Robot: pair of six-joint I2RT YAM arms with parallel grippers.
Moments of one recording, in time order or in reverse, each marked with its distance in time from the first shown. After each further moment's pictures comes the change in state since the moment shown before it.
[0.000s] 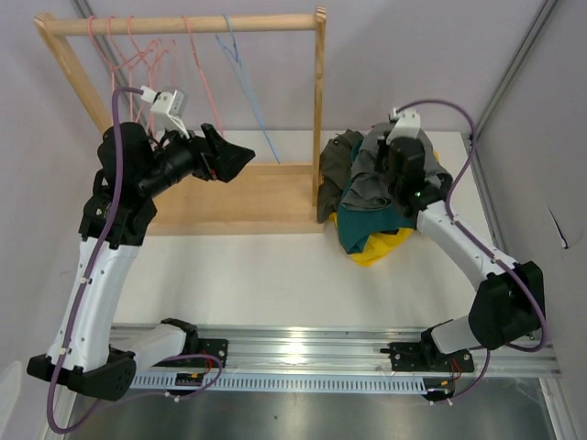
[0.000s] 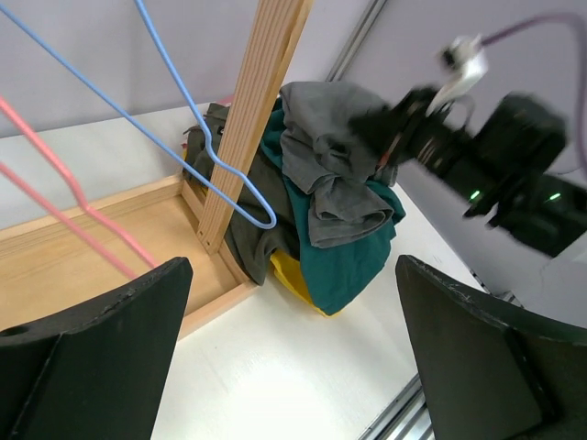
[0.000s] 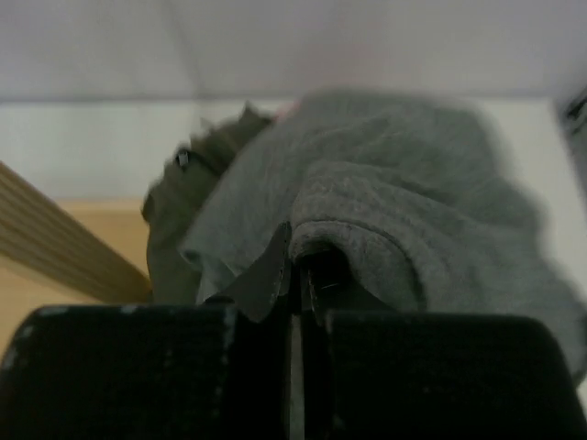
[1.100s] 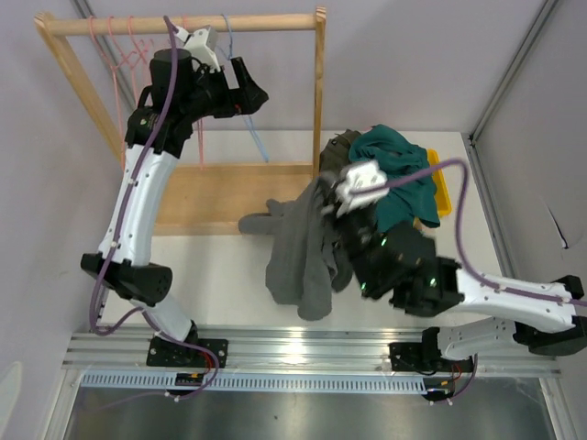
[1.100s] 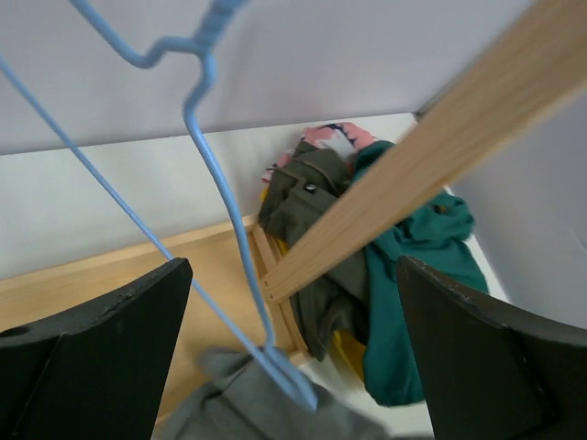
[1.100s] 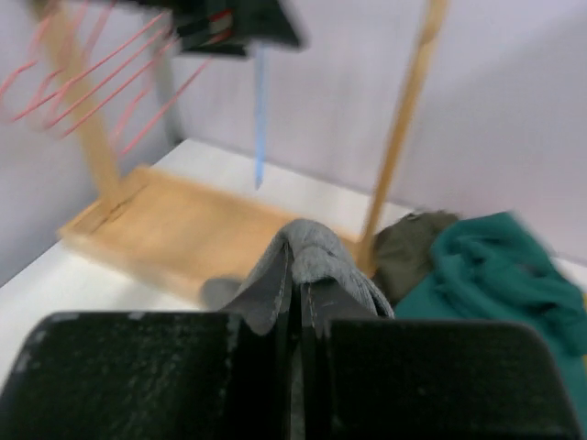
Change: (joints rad) left arm 0.002 0.610 0.622 -0.175 -0.208 0.006; right arm 1.137 -0.272 0.121 0.046 0.705 -0.375
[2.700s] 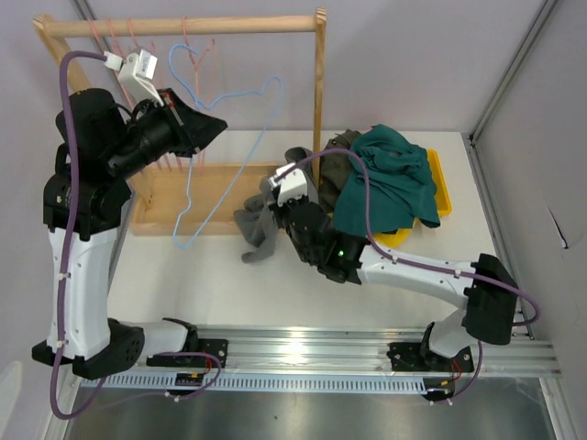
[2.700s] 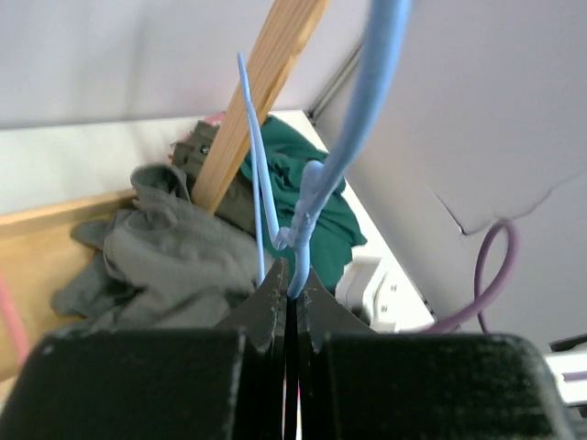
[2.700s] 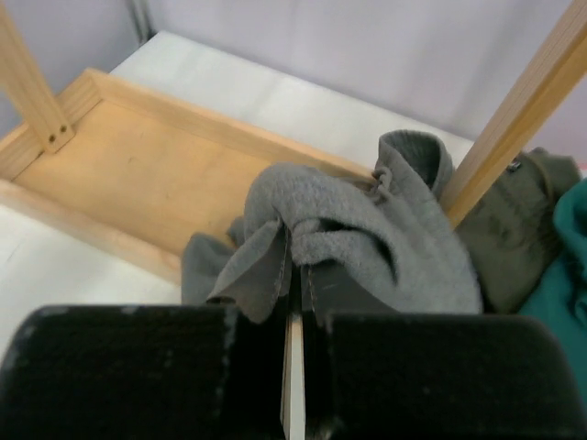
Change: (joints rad) left arm 0.000 -0.459 -0.170 -0.128 0.158 -0.118; right arm -0.405 0.405 -0.056 0.157 -0.378 0.241
